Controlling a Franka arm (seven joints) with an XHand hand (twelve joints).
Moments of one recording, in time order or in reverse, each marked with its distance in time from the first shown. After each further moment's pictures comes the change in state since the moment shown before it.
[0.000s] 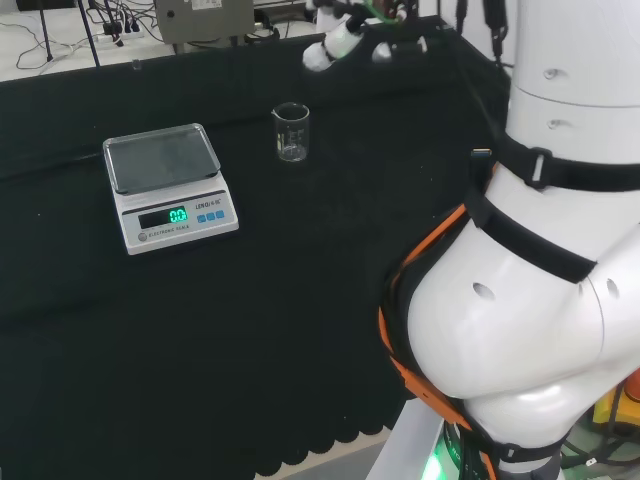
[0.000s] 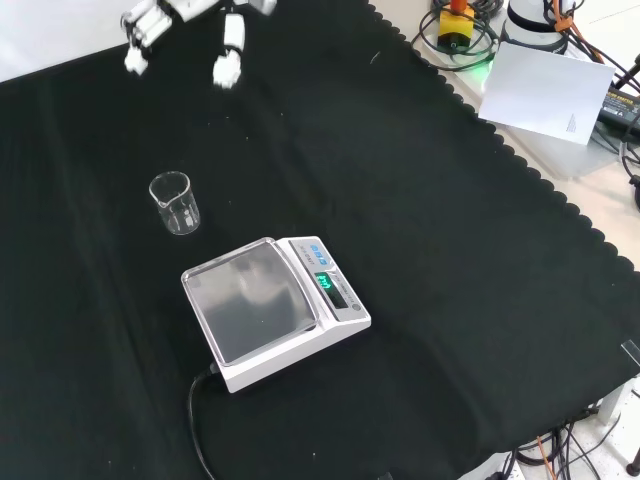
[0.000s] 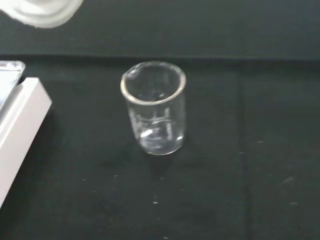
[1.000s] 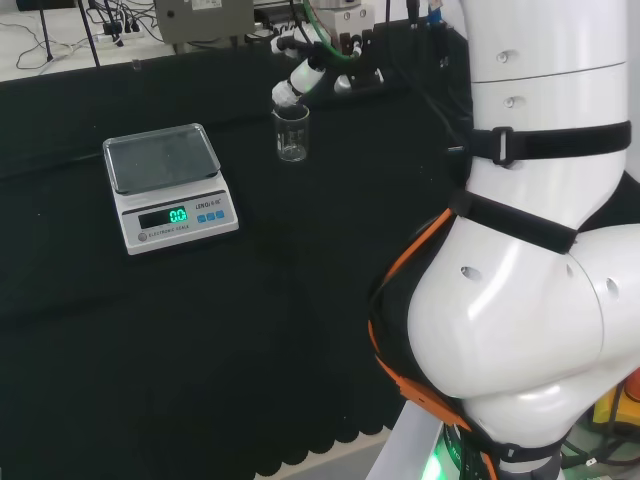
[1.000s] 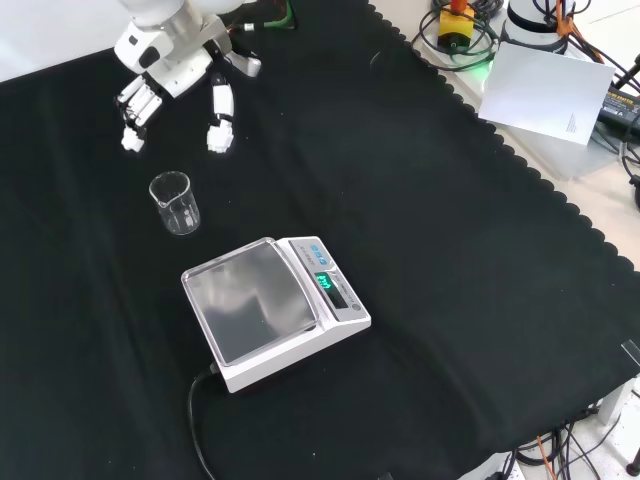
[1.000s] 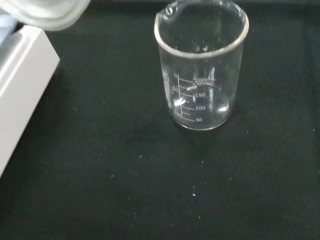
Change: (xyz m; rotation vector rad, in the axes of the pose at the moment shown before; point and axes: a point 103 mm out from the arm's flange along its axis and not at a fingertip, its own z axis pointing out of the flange) arm 0.025 0.064 0.067 0.100 0.013 -0.041
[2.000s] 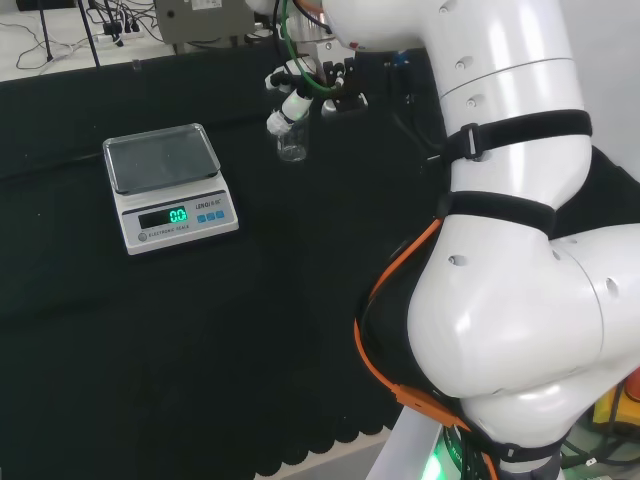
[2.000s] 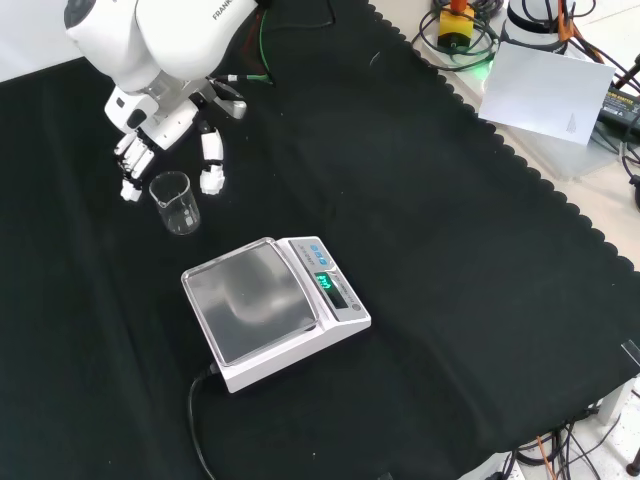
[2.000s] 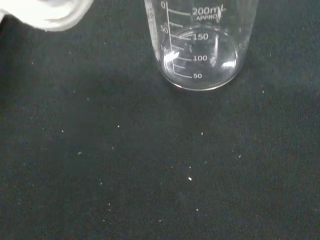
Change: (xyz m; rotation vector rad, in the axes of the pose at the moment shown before) arm -0.003 0.050 0.055 0.115 -0.012 0.007
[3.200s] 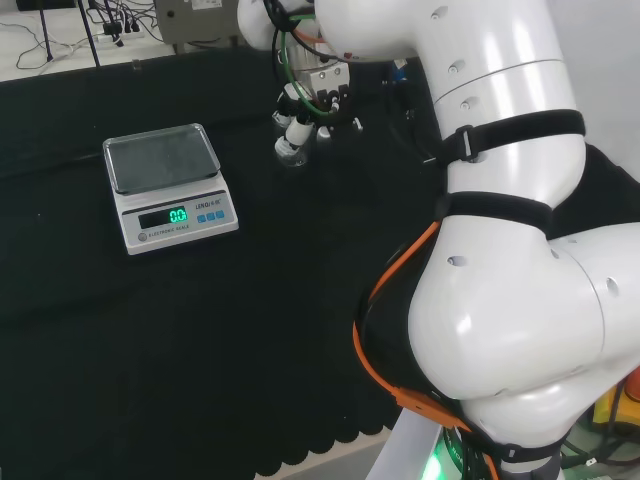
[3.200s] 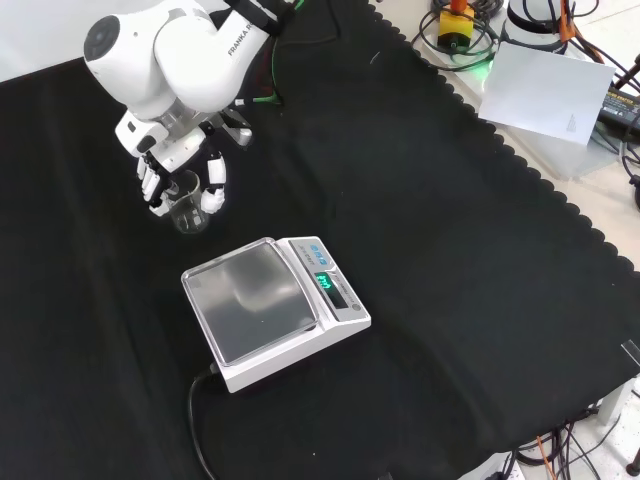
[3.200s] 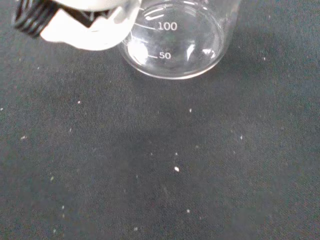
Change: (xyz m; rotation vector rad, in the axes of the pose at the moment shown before) arm 0.000 0.022 0.043 -0.053 -0.055 0.076
